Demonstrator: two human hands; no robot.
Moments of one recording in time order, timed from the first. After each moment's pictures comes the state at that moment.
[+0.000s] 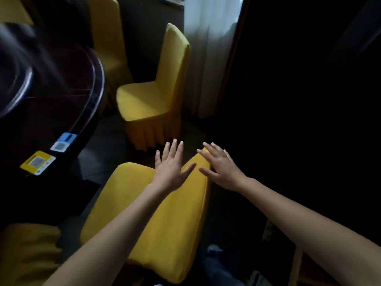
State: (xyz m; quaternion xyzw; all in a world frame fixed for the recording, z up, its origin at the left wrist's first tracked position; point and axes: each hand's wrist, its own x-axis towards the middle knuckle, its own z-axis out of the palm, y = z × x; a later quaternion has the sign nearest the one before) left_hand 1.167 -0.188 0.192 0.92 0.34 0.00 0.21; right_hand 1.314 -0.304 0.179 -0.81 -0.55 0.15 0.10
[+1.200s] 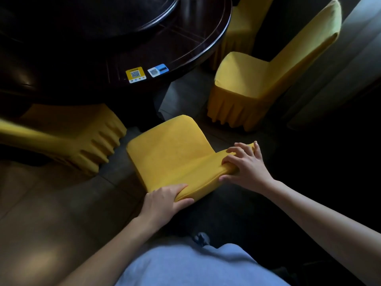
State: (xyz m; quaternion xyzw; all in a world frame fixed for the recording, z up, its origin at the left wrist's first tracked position) left_hand 1.091 -0.351 0.162 0.74 0.62 -0.02 0.28; right_hand 1.362 -0.270 0.146 -0.54 -0.84 0.10 0.01
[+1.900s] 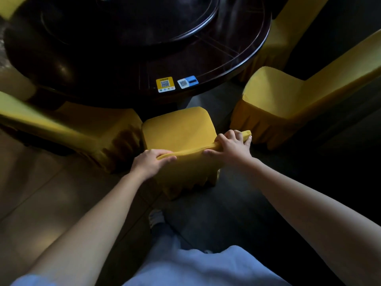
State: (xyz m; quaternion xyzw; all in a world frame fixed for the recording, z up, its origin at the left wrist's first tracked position) left_hand 0.990 -0.216 0.158 0.61 0.72 0.10 0.31; right_hand 1.249 -0.132 0.154 -0.59 -0.78 0.20 -0.03
